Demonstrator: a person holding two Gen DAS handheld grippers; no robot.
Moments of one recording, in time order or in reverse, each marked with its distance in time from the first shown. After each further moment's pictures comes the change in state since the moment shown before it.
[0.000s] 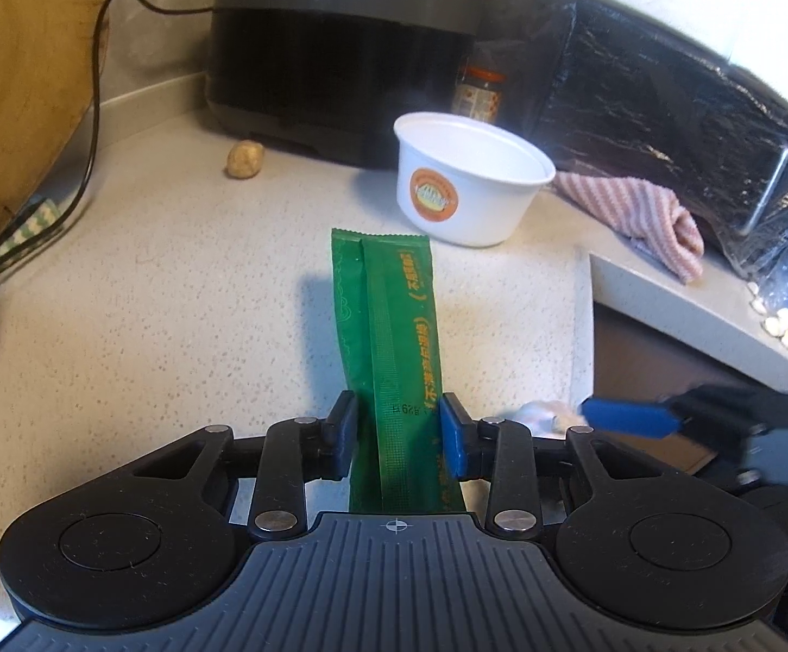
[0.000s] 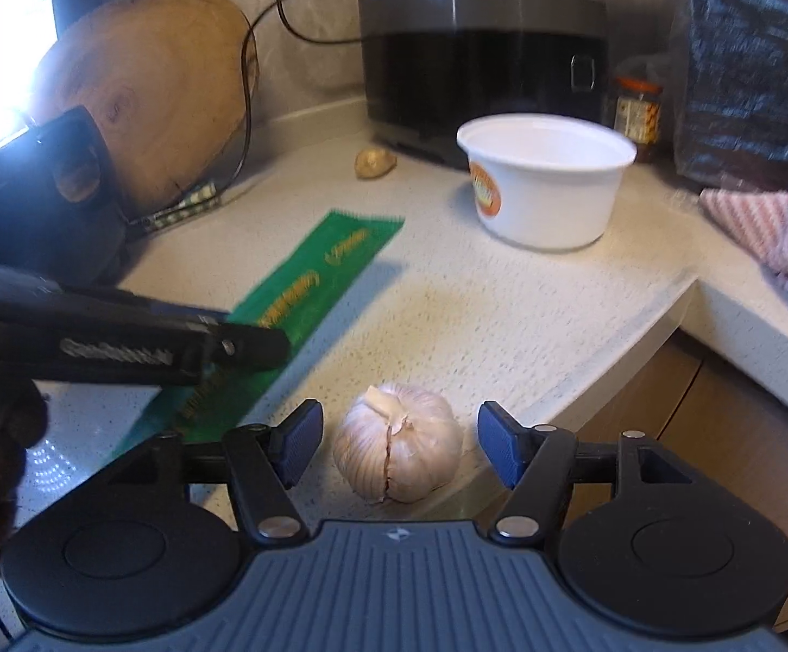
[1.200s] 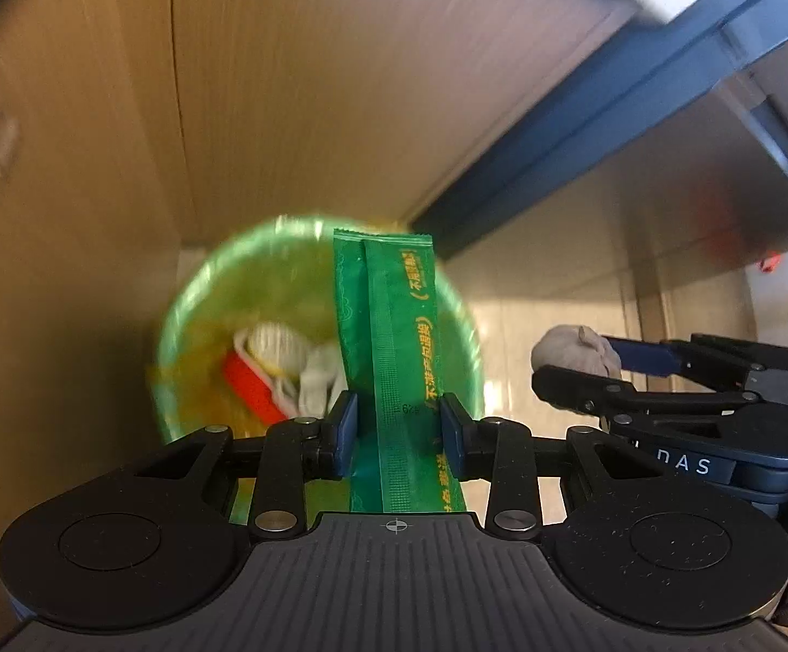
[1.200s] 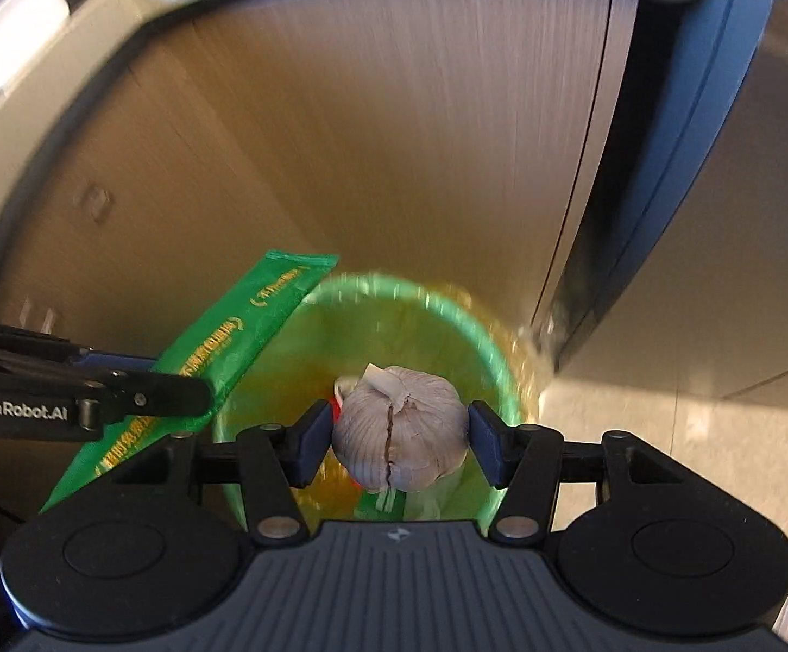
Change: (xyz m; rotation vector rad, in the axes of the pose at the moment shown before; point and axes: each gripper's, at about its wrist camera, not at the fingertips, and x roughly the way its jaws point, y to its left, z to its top) left arm 0.172 -0.210 -0.140 0.287 0.739 -0.364; right arm -0.071 -0.187 -0.224 0.663 0.384 -0.341
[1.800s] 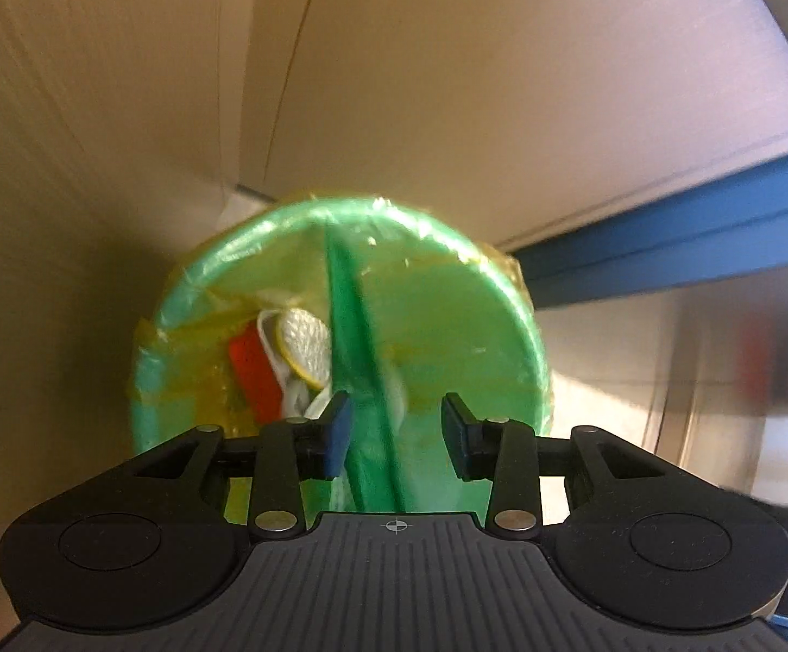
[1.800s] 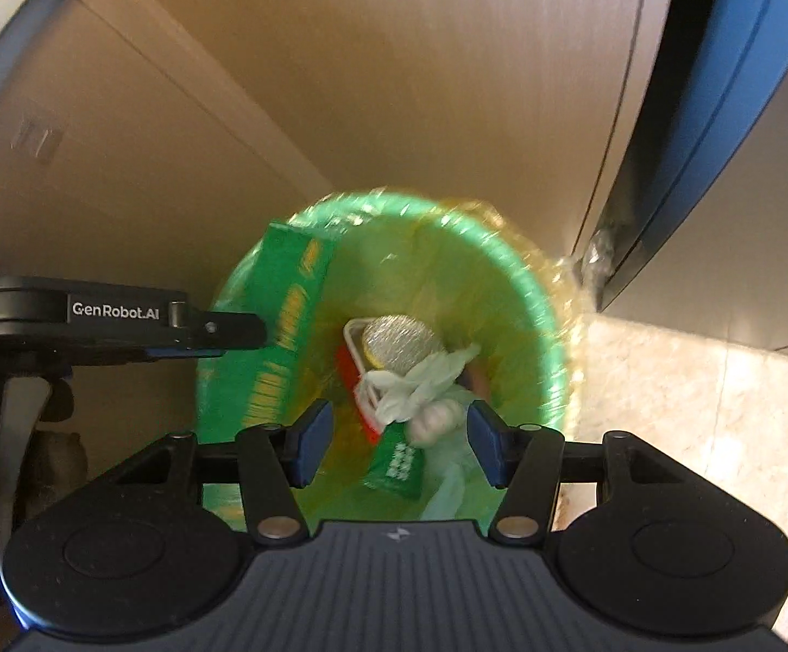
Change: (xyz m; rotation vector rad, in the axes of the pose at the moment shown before) left arm 0.079 0.046 0.016 -0.359 -0.068 0.036; right arm 0.067 -0.022 -0.003 0.030 0.111 0.071
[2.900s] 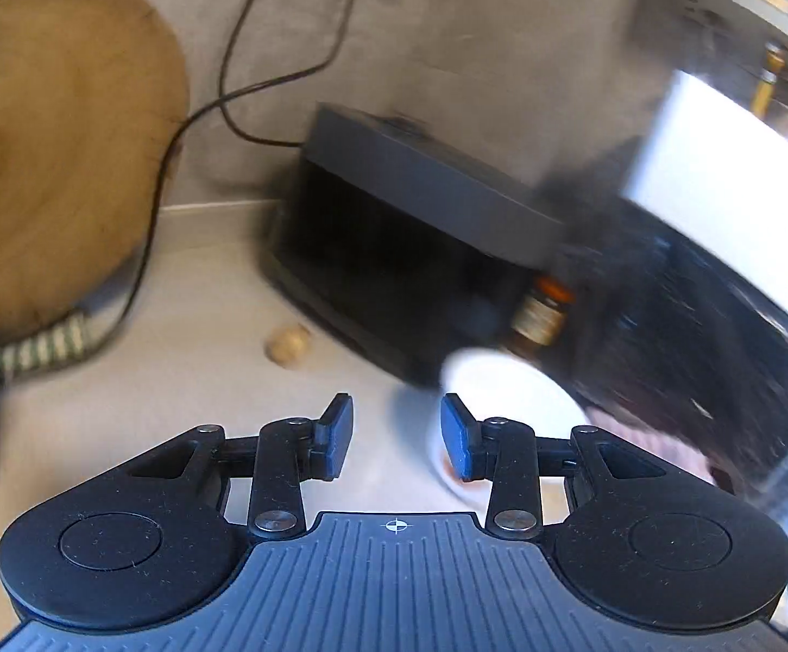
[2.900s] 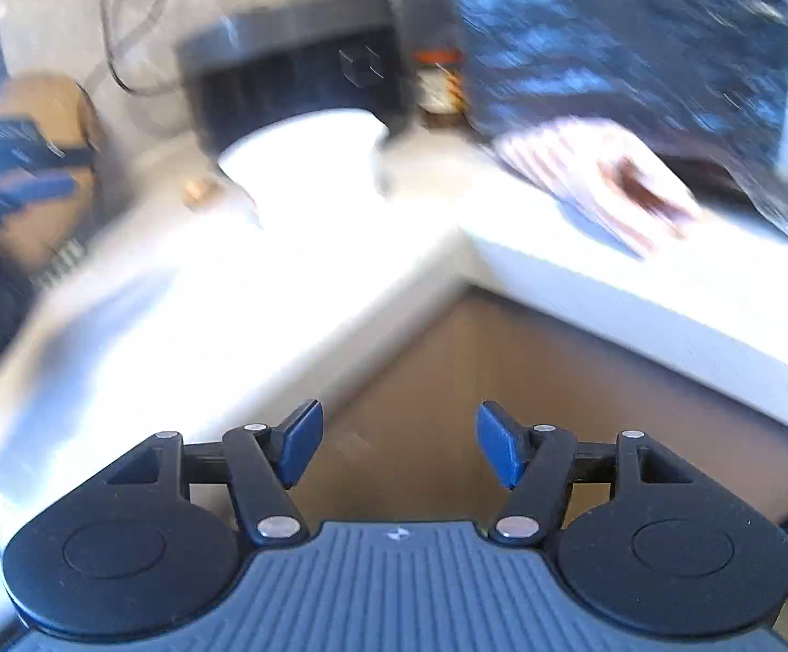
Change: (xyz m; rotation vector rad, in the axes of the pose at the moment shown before) left arm -0.400 0.136 0.045 -0.201 -1.023 0.179; right arm -0.174 0.222 0.088 -0.505 -0.501 0.193
